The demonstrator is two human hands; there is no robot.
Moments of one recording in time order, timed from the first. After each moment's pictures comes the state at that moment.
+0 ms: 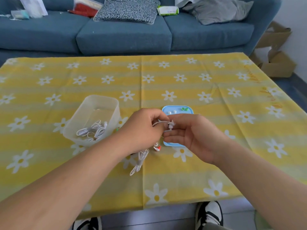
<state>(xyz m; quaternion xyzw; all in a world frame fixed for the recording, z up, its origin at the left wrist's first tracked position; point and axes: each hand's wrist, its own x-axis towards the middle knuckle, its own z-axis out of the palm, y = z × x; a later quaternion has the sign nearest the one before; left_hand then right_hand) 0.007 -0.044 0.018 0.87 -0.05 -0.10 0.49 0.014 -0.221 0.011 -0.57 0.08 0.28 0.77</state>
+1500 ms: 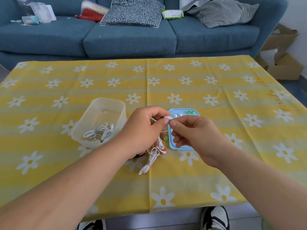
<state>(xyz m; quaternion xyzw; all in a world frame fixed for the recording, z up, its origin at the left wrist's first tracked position) 0.008 -0.033 0.014 0.81 -0.01 -0.06 0.59 0.008 -0.207 0.009 -0.71 0.07 0.16 0.68</state>
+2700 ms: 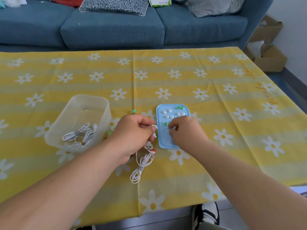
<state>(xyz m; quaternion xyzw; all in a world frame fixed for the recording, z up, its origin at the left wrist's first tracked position) 0.024 -0.048 -0.016 0.76 0.14 -0.14 0.62 0.050 -0.221 -0.047 -0.95 0.04 0.12 0.28</state>
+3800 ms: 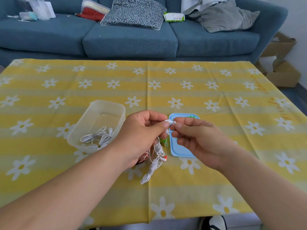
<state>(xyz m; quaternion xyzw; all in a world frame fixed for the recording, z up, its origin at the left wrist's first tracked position) 0.014 -0.030 0.007 0.70 0.09 -0.07 0.71 0.029 -0.210 0.009 -0.56 0.11 0.23 0.79</state>
